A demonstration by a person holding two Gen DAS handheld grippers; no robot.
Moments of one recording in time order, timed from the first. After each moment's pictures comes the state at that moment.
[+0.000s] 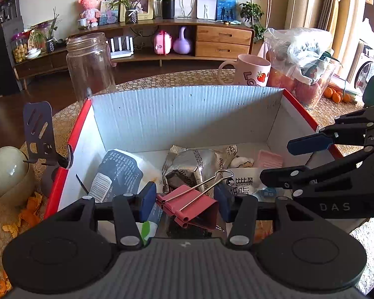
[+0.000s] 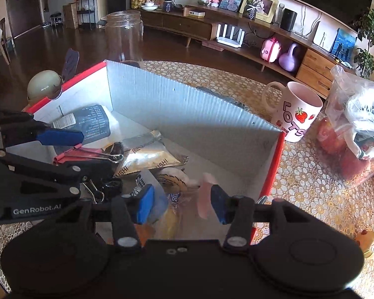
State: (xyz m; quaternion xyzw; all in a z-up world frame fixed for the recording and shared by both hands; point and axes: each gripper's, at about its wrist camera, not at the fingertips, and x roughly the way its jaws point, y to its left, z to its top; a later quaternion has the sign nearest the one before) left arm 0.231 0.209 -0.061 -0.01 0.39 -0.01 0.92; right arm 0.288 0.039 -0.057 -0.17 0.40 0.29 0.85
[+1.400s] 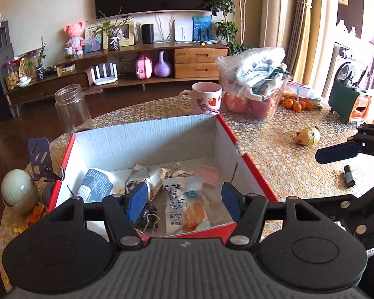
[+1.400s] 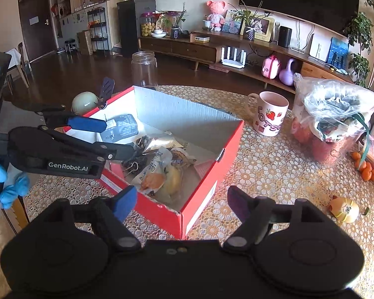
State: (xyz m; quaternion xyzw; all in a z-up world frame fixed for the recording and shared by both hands) left arm 0.161 0.137 0.010 0.02 0.34 -0.05 0.94; right arm 0.197 -0.067 0.012 -0.12 0.36 0.32 0.87
